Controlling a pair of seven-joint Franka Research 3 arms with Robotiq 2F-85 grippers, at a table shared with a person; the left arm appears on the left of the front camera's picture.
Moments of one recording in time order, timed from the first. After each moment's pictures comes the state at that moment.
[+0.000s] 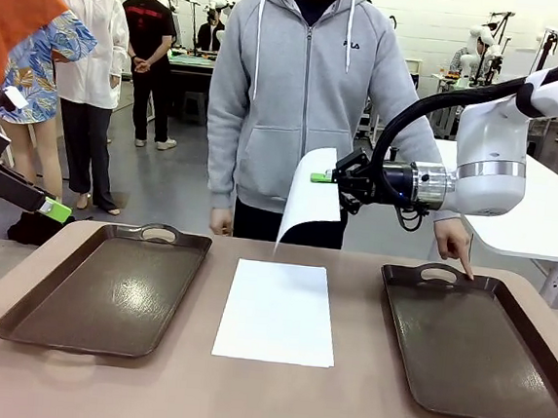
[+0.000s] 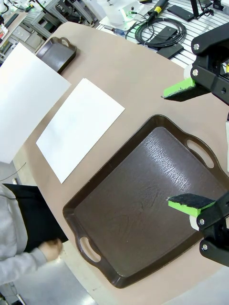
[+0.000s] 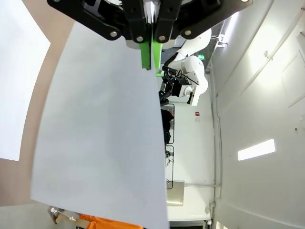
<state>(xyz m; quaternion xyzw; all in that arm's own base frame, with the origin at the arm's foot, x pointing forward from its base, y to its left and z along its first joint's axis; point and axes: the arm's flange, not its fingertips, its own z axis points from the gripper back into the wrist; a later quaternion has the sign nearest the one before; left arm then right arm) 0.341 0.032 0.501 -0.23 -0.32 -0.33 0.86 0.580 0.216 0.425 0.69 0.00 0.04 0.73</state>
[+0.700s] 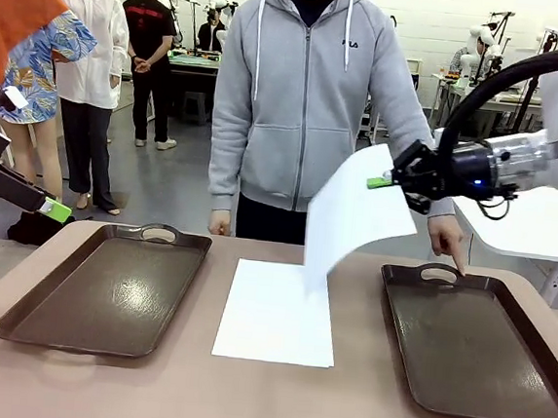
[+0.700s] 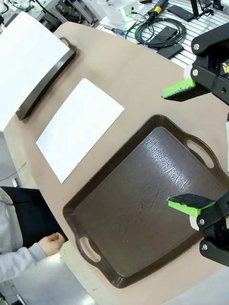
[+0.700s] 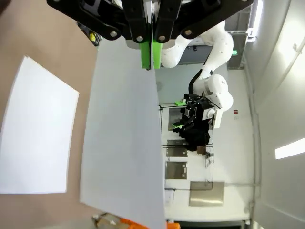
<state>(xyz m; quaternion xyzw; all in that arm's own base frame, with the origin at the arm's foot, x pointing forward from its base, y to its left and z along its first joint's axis) 0.341 0.031 0.501 -0.23 -0.32 -0.33 0.86 0.503 0.121 0.494 0.59 -0.01 0.03 0.81</state>
